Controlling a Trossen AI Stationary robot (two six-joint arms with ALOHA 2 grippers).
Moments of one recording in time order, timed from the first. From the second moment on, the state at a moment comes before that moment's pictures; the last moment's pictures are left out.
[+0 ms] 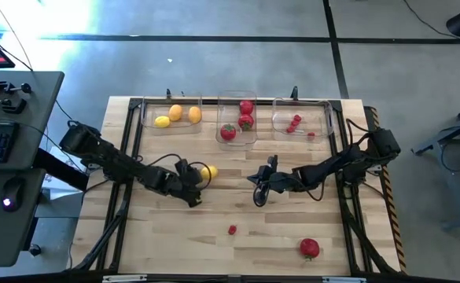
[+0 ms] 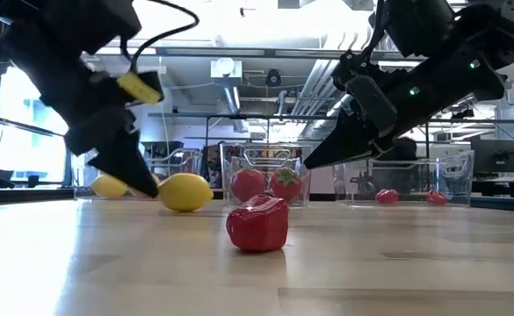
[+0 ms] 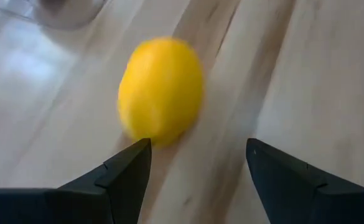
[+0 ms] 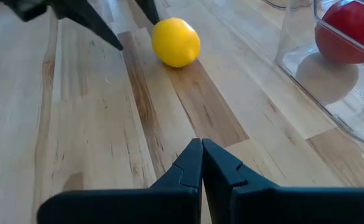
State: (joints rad) left arm -0.33 1.54 0.62 -0.13 -0.54 -0.53; right arm 0.24 1.66 0.59 0.48 0.44 0.36
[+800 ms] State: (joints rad) left arm -0.19 1.54 0.62 -0.07 -0.53 -0.32; right arm 0.24 1.66 0.59 0.48 0.44 0.36
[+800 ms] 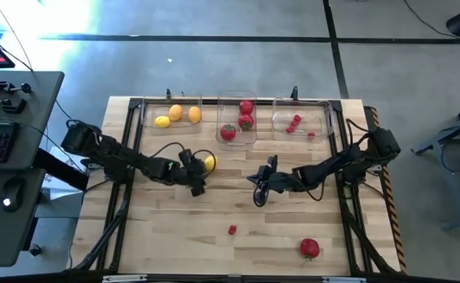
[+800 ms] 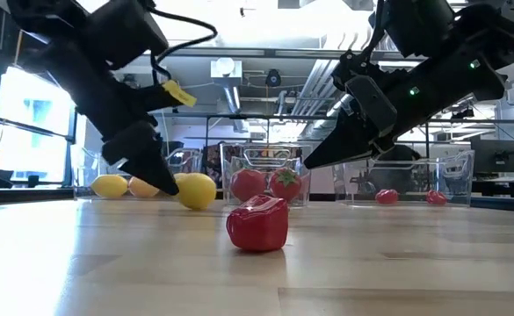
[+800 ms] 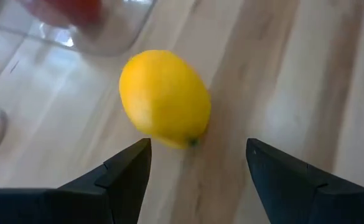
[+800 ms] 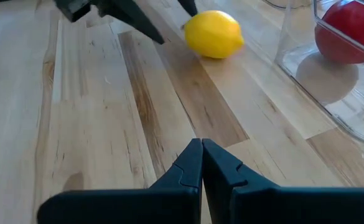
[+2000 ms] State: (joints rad) left arm -0.08 1.62 0.62 0.18 -0.40 -0.38; right arm 0.04 1.93 0.82 0.51 0.44 0.26
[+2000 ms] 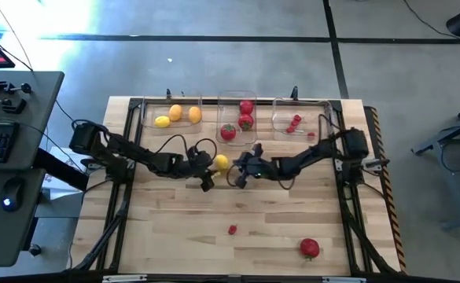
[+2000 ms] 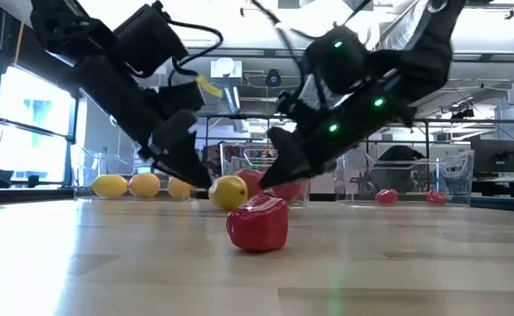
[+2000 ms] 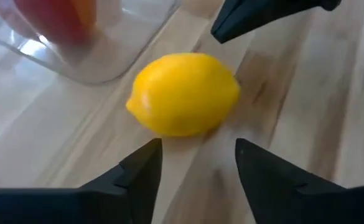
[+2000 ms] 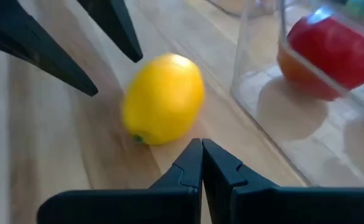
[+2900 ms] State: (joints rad) left arm -0.06 1.68 0.62 0.18 -0.26 -0.36; right arm 0.07 2.03 1.05 0.26 0.42 0.28
